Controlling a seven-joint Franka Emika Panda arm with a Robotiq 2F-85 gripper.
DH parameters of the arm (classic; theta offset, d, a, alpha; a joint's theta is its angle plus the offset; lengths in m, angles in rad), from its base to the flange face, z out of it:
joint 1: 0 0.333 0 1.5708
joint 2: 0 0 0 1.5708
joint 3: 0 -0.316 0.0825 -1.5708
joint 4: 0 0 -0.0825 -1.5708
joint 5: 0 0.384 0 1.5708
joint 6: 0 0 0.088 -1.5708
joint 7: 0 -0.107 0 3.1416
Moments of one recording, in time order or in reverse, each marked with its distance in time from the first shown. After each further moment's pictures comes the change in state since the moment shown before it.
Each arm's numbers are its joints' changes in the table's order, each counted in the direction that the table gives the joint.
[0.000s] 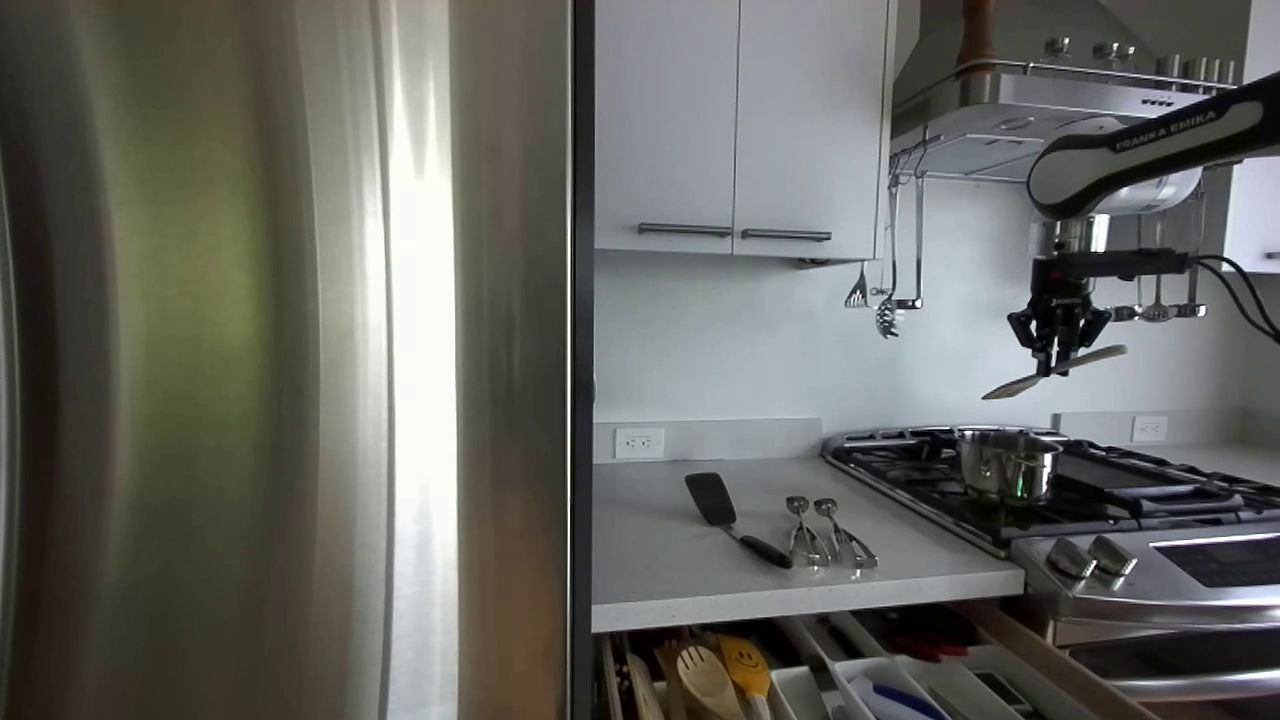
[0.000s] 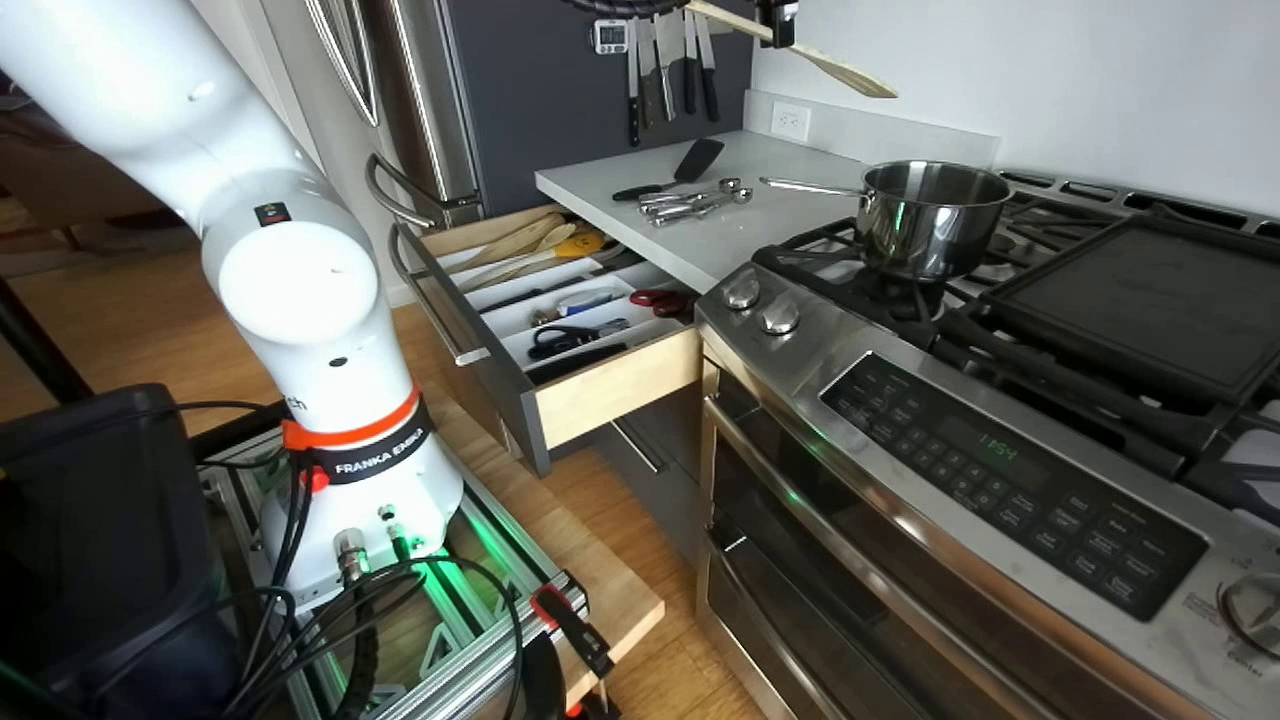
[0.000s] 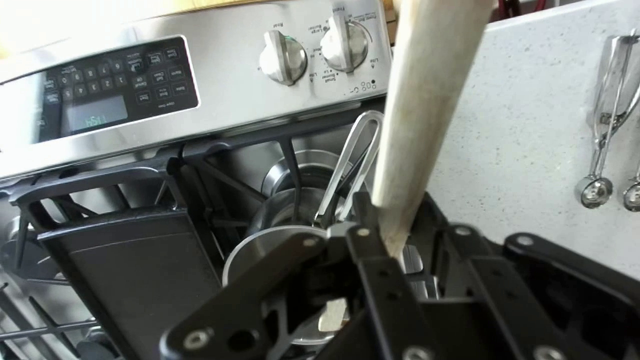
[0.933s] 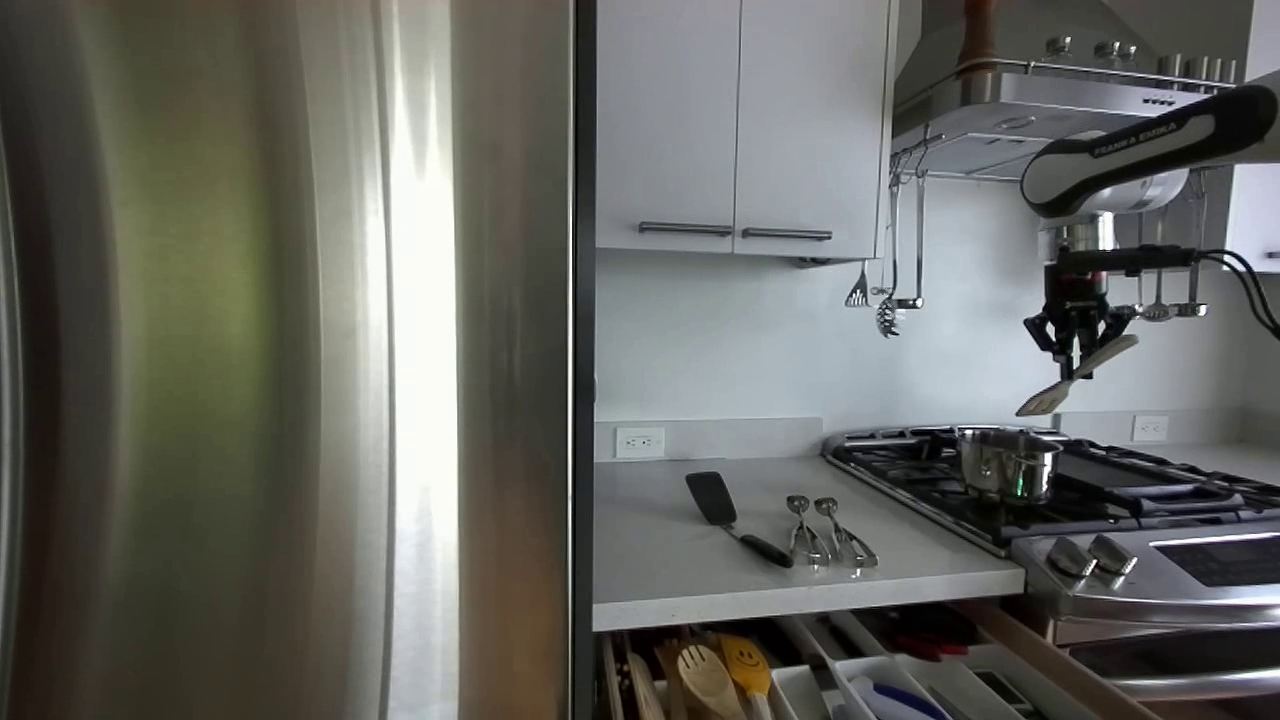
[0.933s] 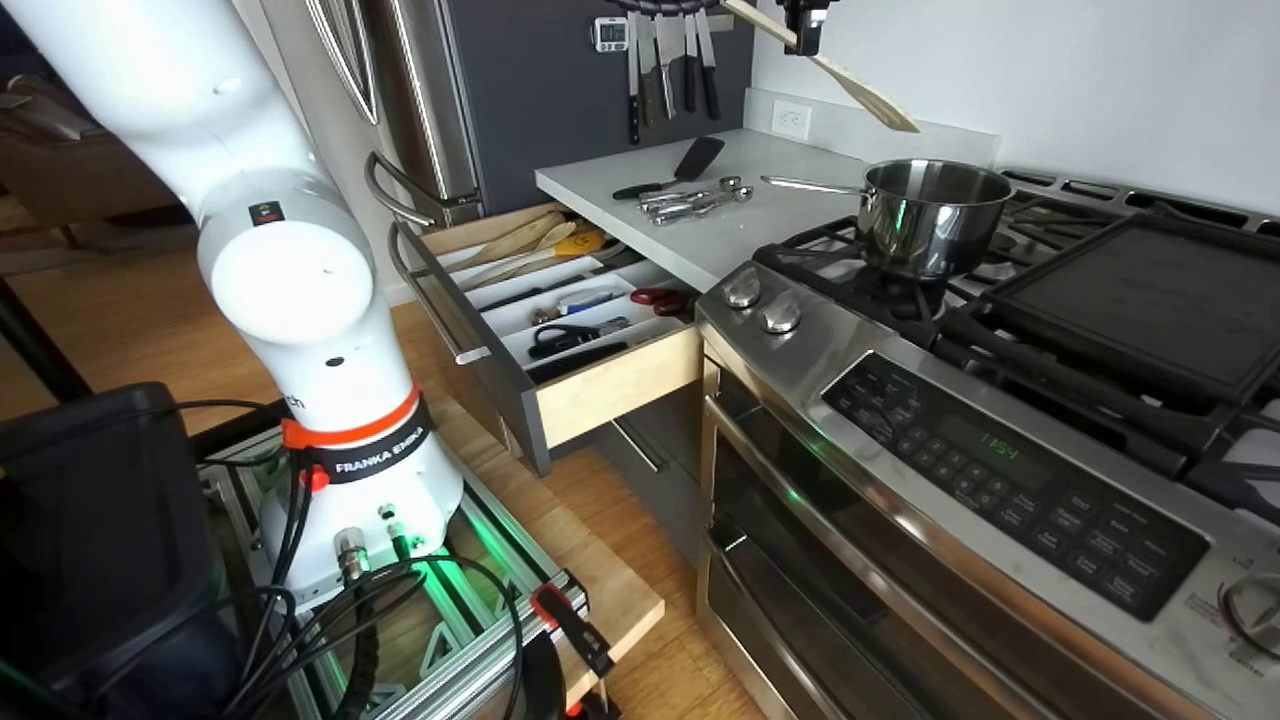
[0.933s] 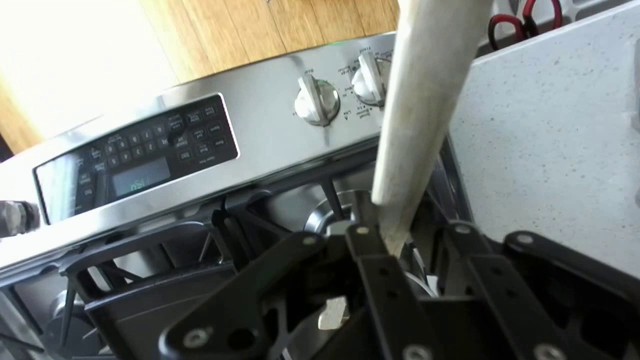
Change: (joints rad) arm -0.039 -0.148 0.055 0.175 0.031 -0.193 -0.022
